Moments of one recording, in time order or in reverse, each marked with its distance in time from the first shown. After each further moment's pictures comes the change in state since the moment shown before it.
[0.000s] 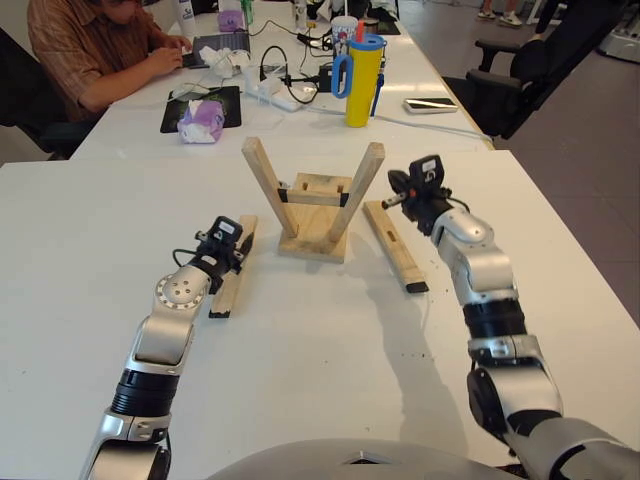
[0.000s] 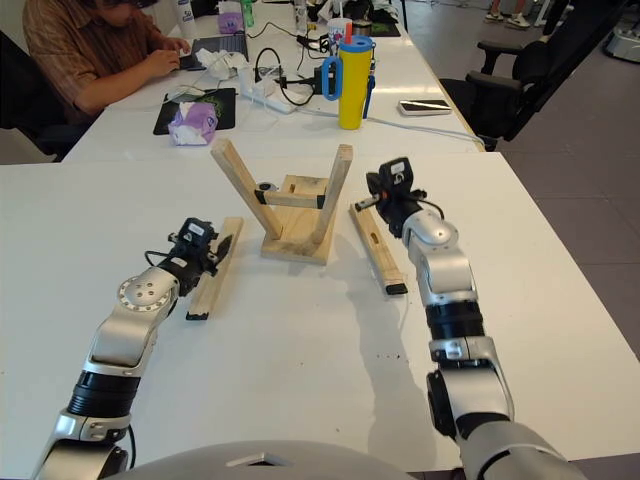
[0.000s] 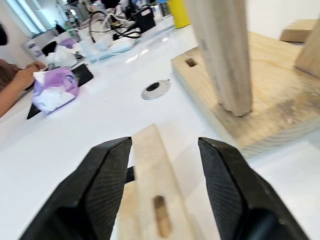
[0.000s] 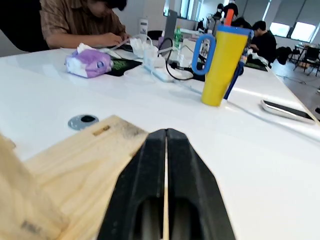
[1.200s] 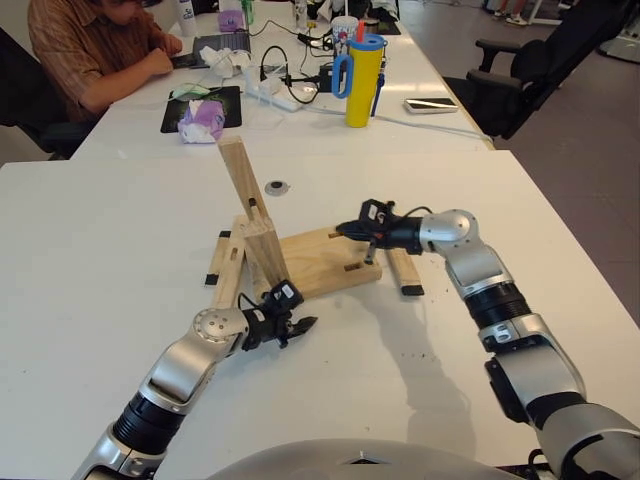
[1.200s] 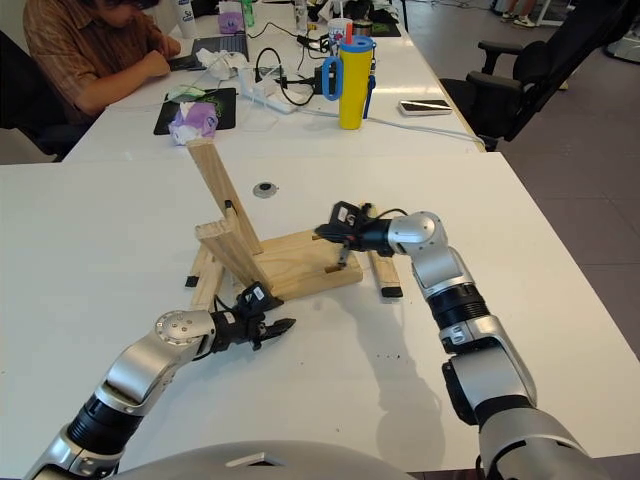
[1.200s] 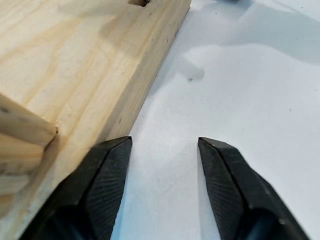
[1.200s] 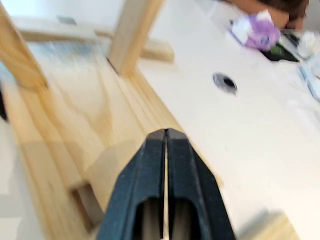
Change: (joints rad) left arm 0.082 0.089 -0.273 -0.174 -0.146 0.291 -0.160; right arm 0.018 -0.146 0.303 0.163 -0.248 -0.234 0.506
